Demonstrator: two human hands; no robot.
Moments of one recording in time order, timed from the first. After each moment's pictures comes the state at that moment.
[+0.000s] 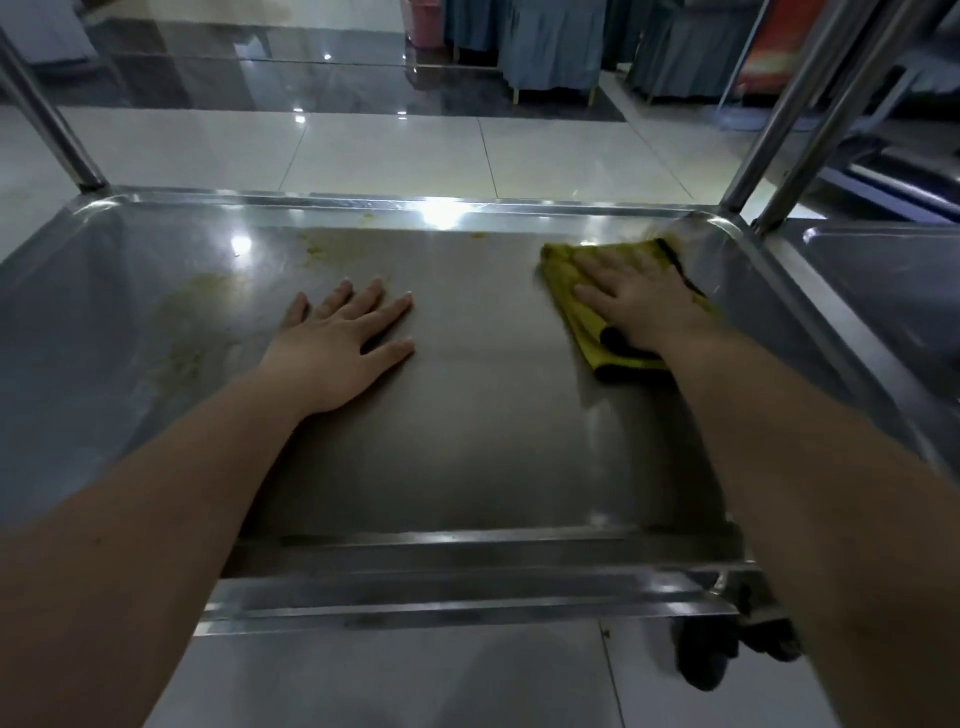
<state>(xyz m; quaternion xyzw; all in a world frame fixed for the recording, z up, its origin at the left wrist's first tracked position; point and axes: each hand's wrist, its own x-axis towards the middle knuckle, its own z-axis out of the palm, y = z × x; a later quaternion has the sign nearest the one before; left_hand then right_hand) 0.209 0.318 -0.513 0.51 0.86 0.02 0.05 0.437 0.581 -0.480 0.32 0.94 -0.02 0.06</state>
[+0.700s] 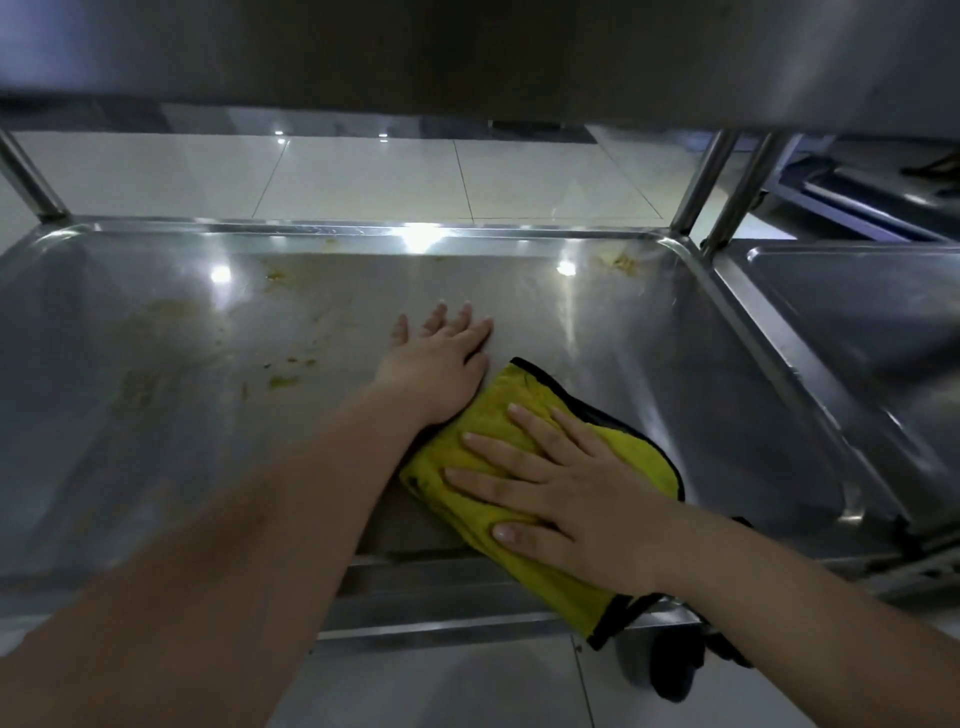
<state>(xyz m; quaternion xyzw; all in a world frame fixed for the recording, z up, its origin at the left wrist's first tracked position) 0.309 0.411 -0.503 0.55 0.83 0.07 0.07 0.534 0.434 -0.480 0.03 0.99 -0.06 0.08</state>
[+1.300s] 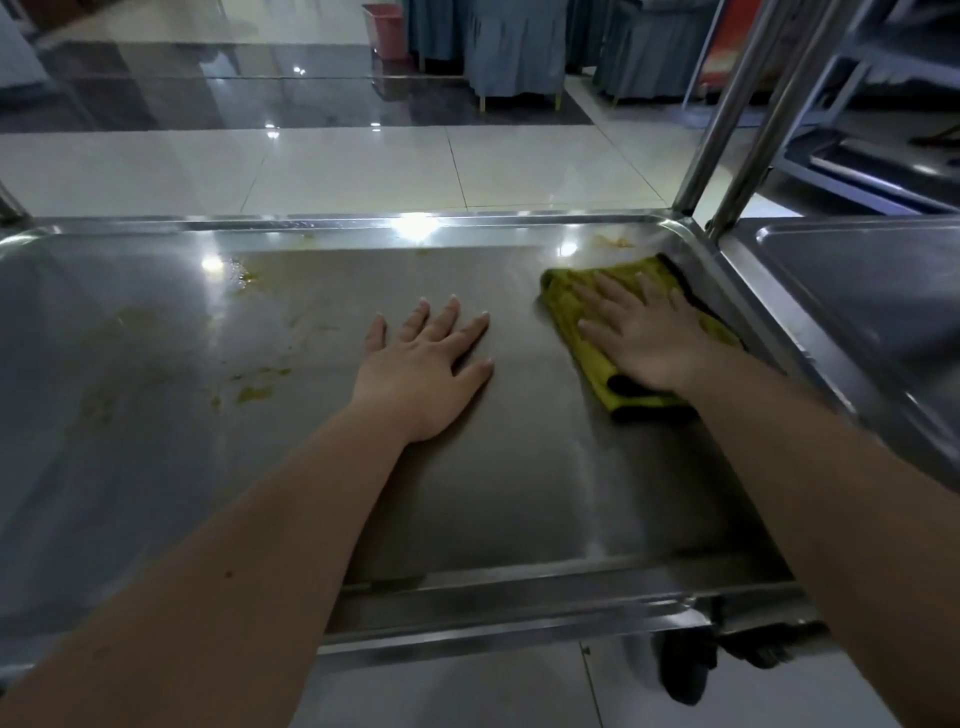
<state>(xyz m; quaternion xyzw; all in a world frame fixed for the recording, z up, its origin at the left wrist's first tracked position) 0.305 0.415 -0.518 0.54 0.84 0.06 0.03 0.493 0.598 -0.484 0.37 0.93 -0.06 0.05</state>
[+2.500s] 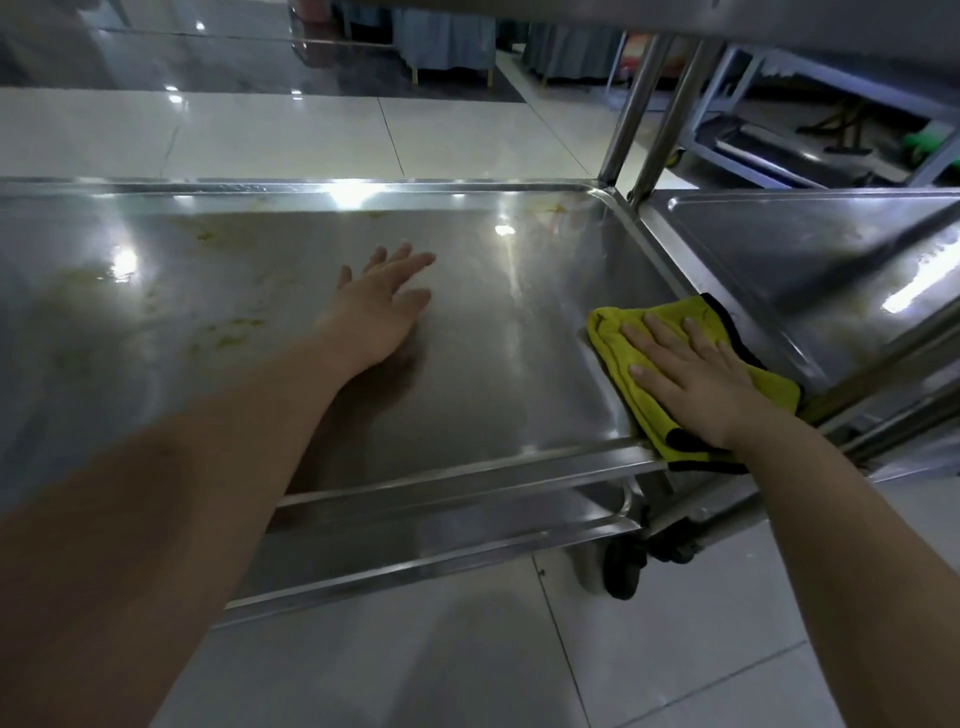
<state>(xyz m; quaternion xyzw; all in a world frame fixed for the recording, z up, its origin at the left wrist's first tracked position) 0.291 0.397 -0.498 0.55 0.77 0.27 0.14 0.638 0.526 -0.489 0.46 0.88 -0.09 0.05</state>
